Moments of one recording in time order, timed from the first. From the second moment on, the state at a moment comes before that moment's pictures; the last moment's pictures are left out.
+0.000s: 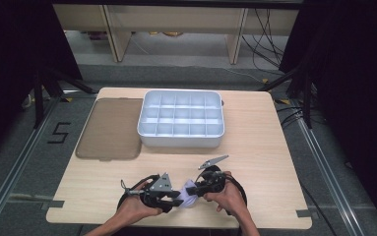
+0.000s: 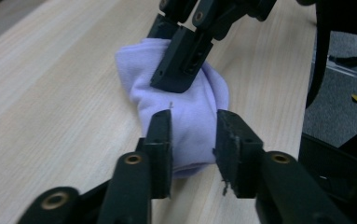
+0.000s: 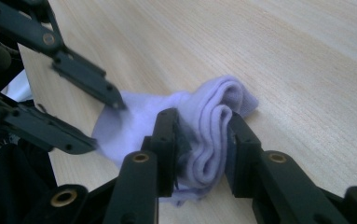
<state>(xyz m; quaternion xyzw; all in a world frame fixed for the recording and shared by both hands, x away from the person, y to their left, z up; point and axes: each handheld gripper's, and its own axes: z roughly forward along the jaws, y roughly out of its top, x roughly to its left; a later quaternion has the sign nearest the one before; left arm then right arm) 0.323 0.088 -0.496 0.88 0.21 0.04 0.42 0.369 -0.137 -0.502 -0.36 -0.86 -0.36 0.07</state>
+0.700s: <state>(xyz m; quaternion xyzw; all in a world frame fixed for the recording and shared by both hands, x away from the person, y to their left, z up) 0.309 0.150 -0.497 0.88 0.26 0.07 0.39 0.355 -0.126 -0.493 -0.36 -0.87 -0.33 0.01</state>
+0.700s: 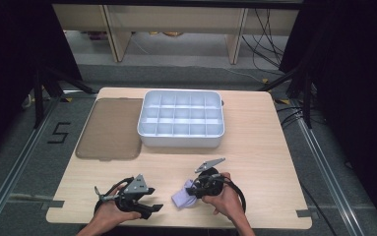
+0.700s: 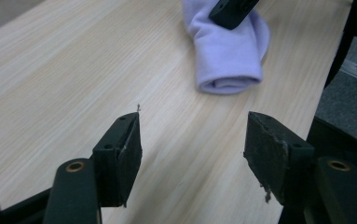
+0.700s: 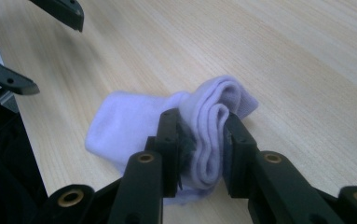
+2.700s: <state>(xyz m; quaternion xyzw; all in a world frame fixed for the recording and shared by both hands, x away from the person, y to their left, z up) 0.310 0.168 -0.506 0.87 0.30 0.11 0.37 0.368 -0.157 -0.405 -0.34 -0.88 -0.32 -0.11</state>
